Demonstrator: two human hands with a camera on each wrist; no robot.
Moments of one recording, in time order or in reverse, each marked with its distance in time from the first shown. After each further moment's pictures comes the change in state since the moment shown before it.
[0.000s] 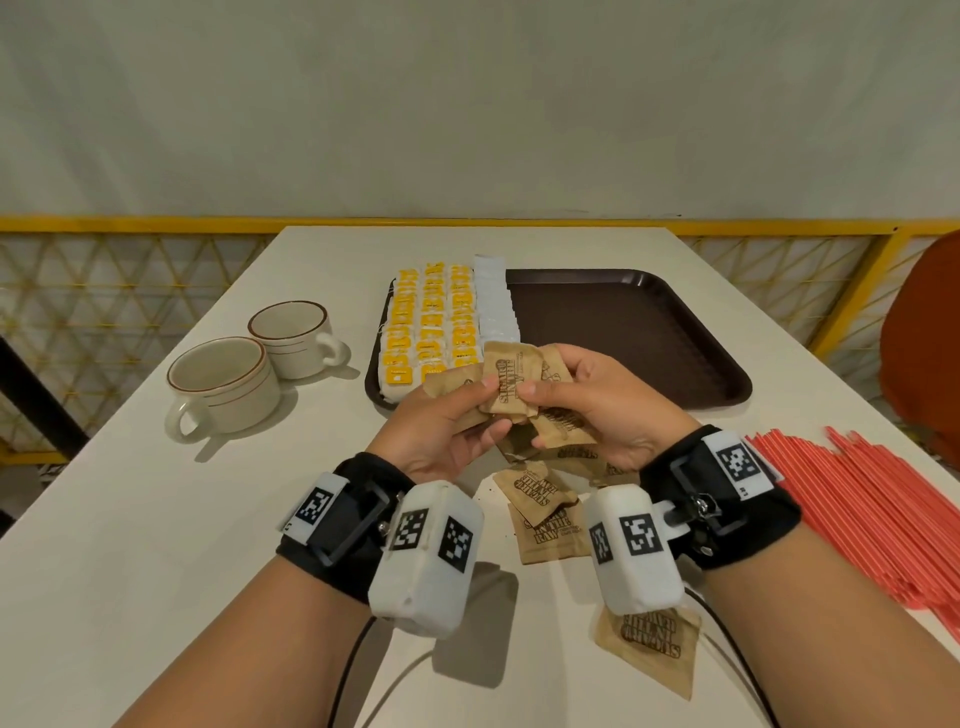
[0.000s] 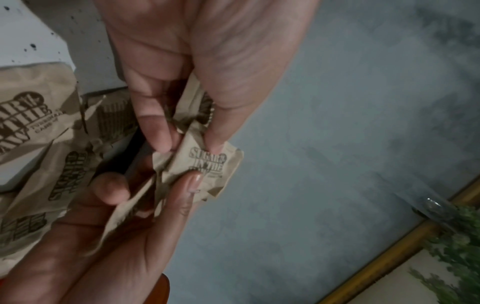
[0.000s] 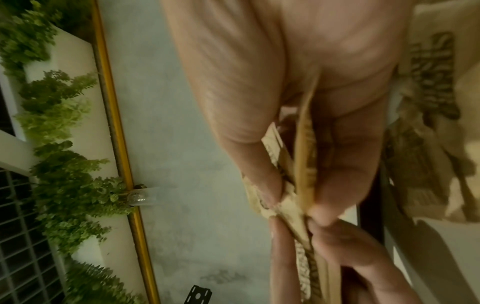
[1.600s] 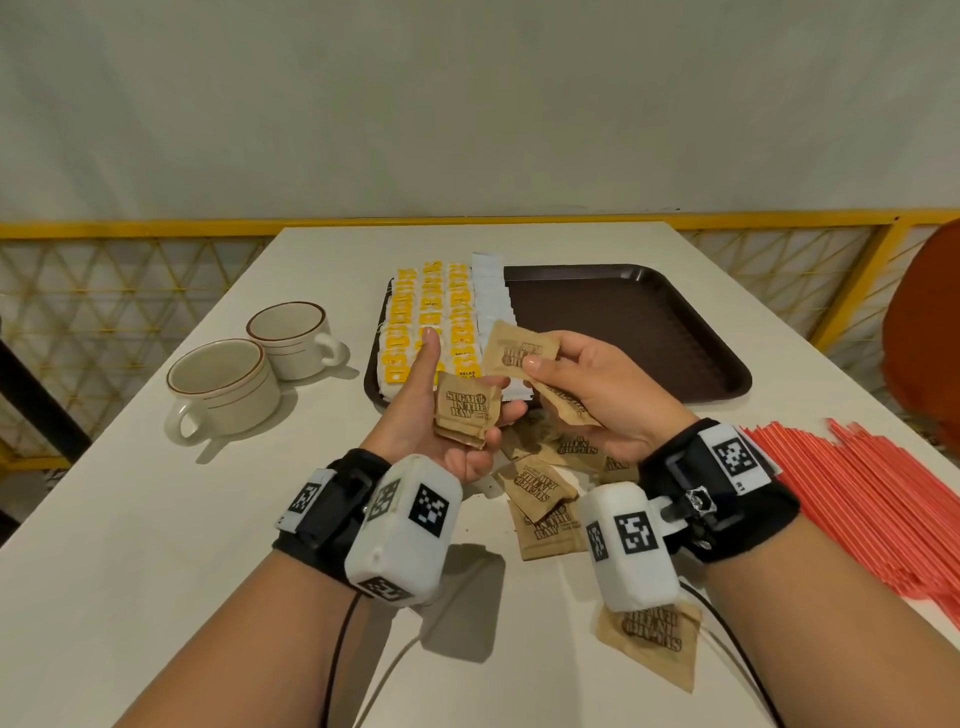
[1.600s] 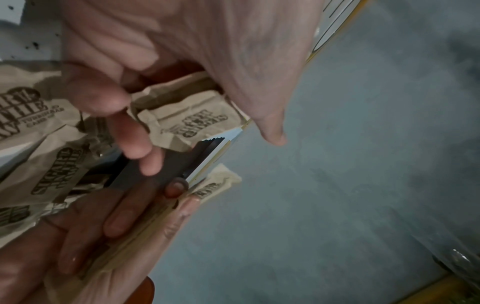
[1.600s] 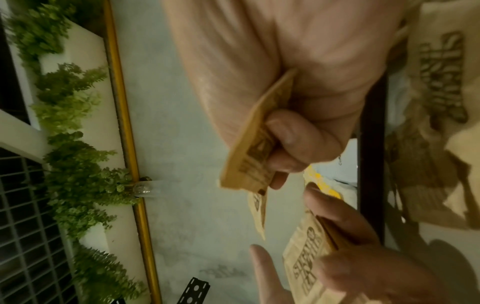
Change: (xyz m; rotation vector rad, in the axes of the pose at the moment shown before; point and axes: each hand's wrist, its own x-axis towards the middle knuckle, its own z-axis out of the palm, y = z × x) left_hand 0.001 0.007 -0.007 -0.012 -0.076 -0.308; right_hand 0.000 -0.002 0.004 0.000 0.093 -0.084
